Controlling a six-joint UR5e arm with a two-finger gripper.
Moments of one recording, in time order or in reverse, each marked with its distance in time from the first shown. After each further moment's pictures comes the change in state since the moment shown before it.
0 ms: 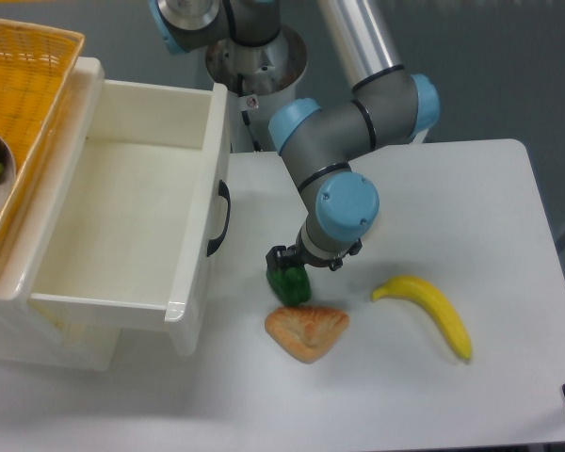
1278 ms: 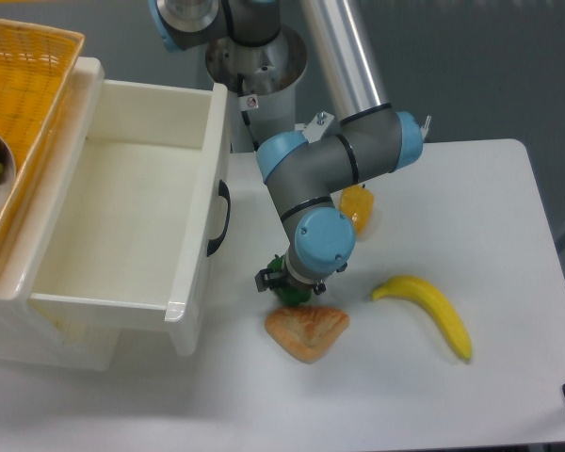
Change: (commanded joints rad) arm -0.040 -0.042 0.000 0.041 0.026 -0.081
